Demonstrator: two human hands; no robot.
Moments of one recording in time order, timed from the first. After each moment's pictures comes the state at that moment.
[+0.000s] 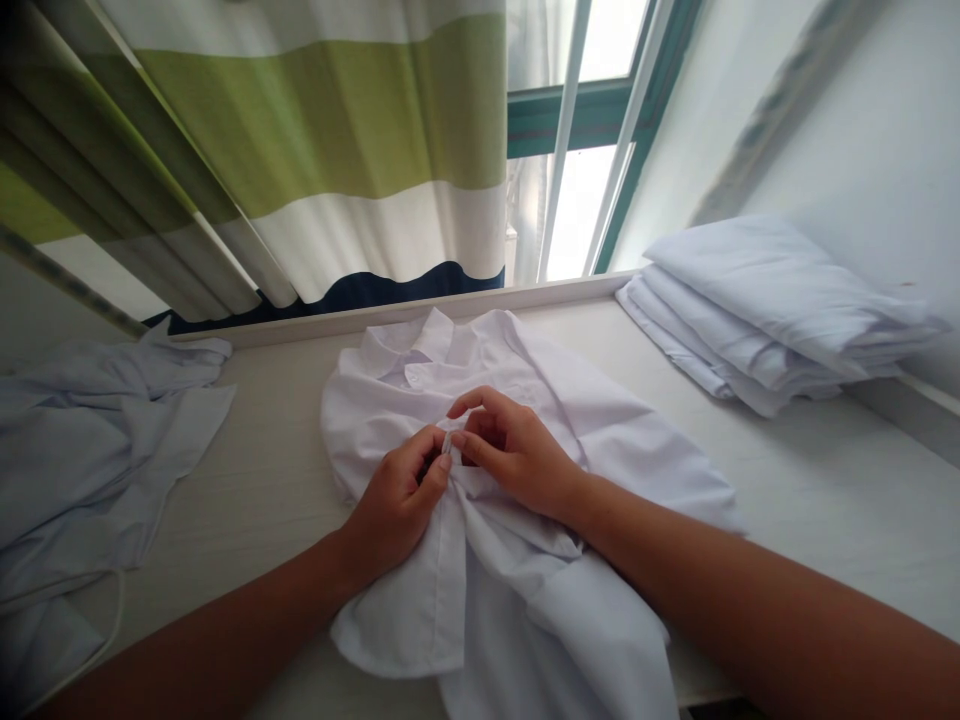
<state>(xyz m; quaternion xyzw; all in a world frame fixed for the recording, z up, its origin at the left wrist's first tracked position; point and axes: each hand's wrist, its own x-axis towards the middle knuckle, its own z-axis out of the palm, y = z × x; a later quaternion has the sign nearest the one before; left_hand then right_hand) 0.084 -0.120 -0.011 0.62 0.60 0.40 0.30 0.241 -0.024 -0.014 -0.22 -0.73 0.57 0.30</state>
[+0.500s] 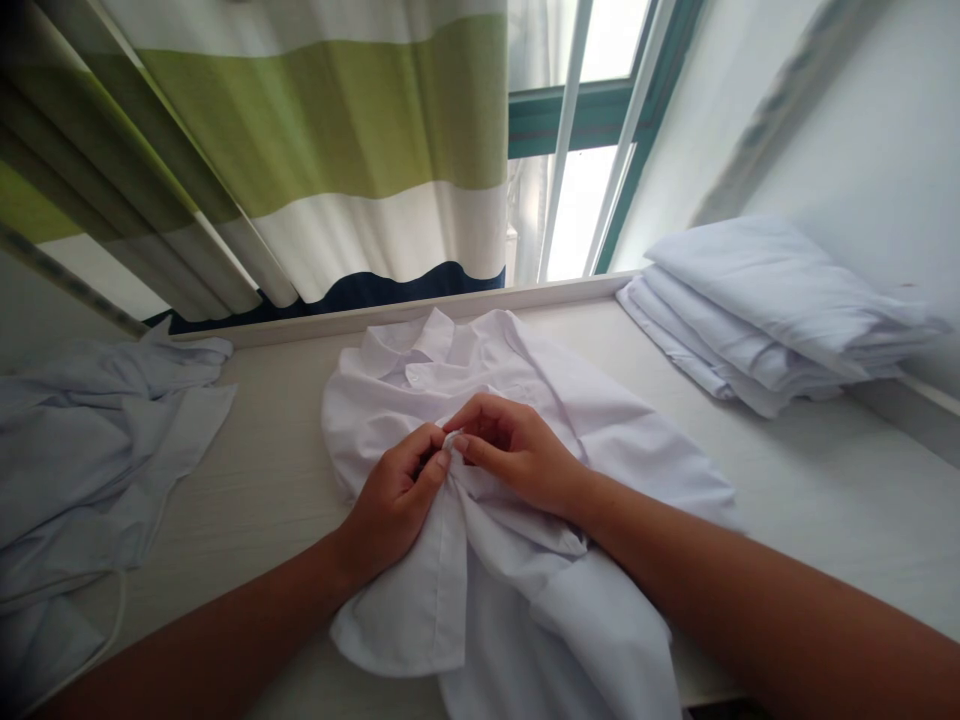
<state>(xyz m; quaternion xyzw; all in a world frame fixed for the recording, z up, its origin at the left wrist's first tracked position) 0.082 -0.121 -0.012 0.60 0.57 0.45 0.34 0.241 -0.021 -0.014 -0.17 -0.69 0.64 0.31</state>
